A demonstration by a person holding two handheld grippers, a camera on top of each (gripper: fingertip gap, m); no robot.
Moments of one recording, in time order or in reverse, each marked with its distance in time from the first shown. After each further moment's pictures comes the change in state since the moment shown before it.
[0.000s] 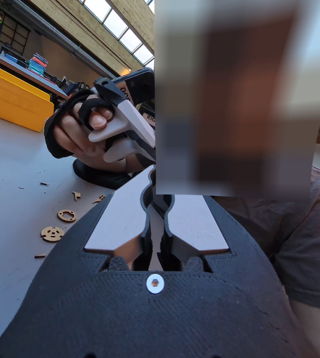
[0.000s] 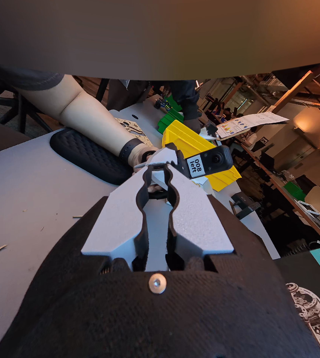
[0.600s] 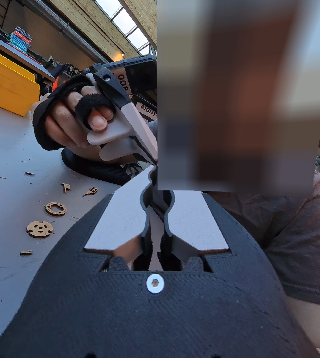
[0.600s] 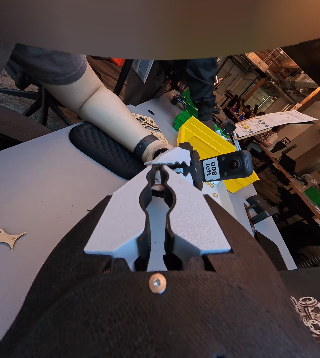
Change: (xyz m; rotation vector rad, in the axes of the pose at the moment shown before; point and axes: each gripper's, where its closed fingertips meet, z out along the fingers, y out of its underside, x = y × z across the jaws) left arm 0.001 0.010 0.005 -0.051 0.032 -0.060; right arm -0.017 0.004 0.003 -0.022 -0.095 -0.004
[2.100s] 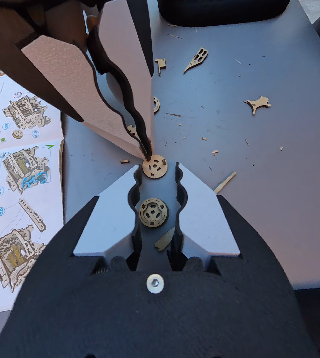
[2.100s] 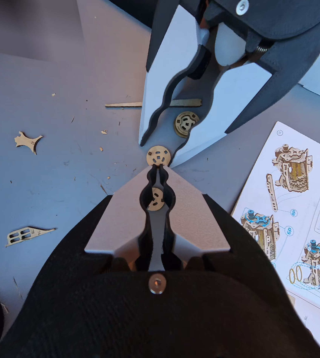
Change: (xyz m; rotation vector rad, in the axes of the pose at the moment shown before) left arm -0.103 0.091 -0.044 -0.806 -0.719 0.491; right arm -0.046 0.138 -0.007 -0.678 -0.536 0.294
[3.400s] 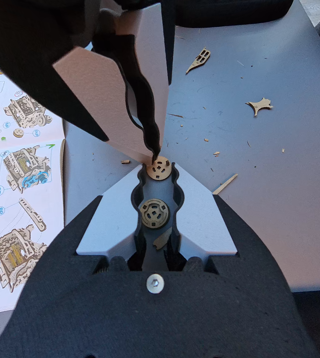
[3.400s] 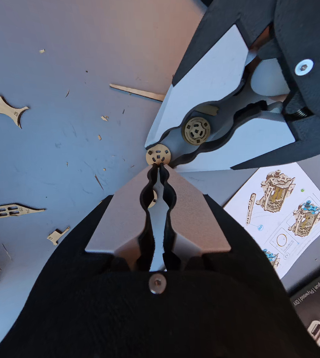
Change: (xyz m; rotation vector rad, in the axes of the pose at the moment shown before) left arm -0.002 0.000 0.001 0.000 -0.002 -0.011; right arm 0.000 0.000 0.004 -0.289 -0.022 -0.225
